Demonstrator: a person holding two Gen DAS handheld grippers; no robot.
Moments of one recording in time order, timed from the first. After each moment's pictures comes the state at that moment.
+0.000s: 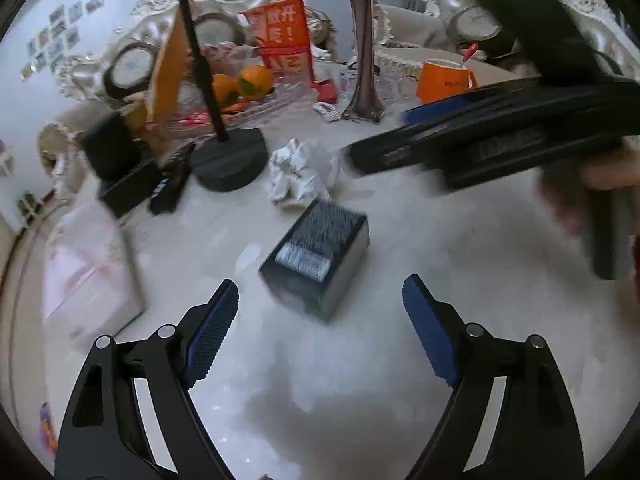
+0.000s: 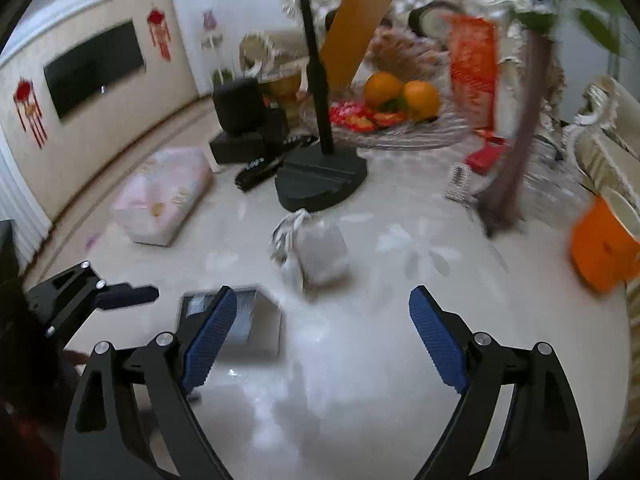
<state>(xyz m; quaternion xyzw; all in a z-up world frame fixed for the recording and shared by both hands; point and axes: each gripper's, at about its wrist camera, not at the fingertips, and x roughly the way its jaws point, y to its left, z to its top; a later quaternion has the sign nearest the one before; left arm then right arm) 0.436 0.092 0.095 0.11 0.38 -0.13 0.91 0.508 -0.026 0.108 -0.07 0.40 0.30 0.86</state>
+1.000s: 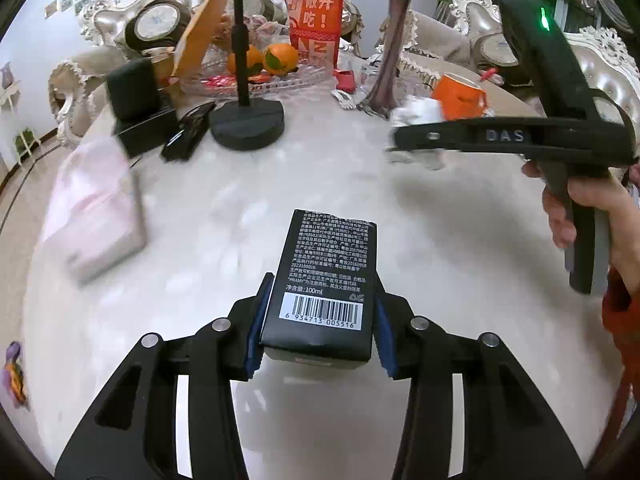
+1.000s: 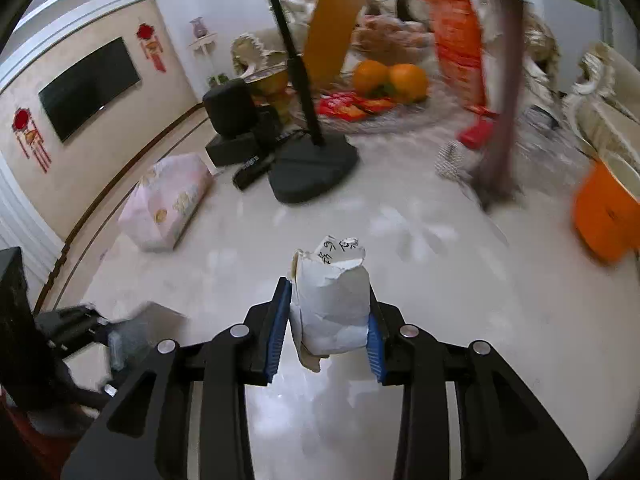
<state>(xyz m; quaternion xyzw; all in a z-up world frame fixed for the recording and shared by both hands) 0.384 0.113 0.106 0.02 0.42 -0.10 0.90 0.490 -0.067 0.112 -0.01 0.42 0.31 0.85</state>
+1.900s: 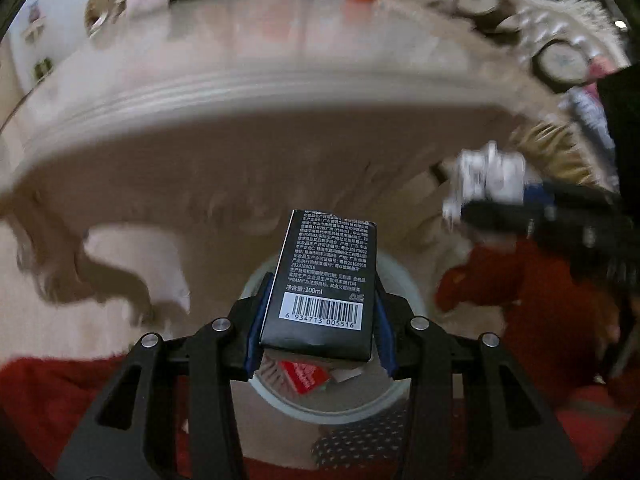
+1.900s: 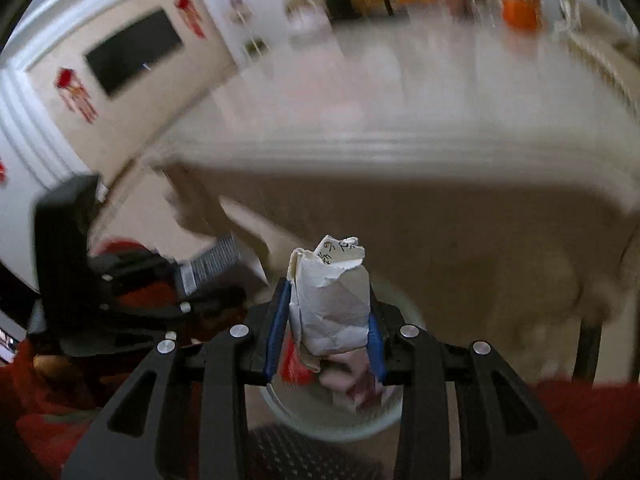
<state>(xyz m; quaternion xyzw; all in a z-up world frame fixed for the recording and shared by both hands) -0.017 -0.009 -0.020 -0.03 0.50 -0.07 0.86 0.045 -0.166 0.016 -0.01 0.48 0.34 0.81</state>
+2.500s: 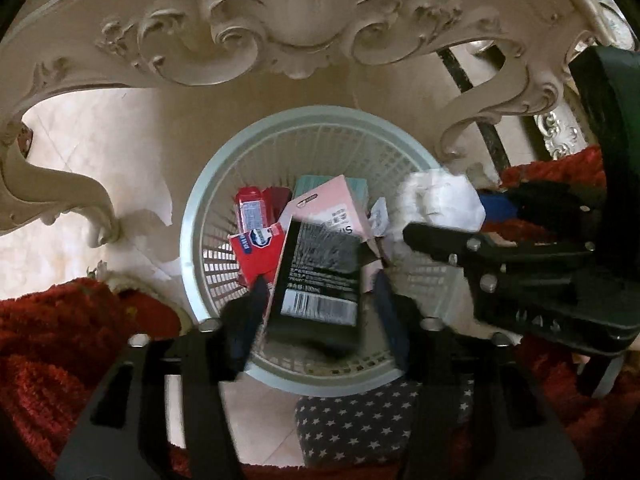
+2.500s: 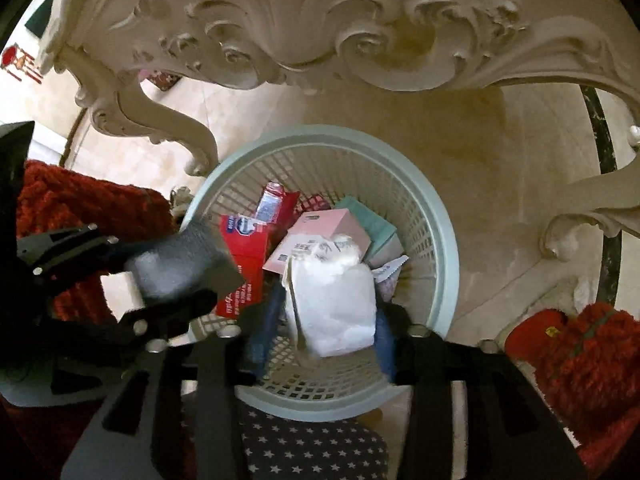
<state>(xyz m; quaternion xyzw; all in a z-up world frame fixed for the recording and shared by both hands) -0.011 -0.026 -0.129 -0.04 0.63 -0.07 0.77 0.065 -0.123 -0.118 -0.07 0.62 0.29 0.73</state>
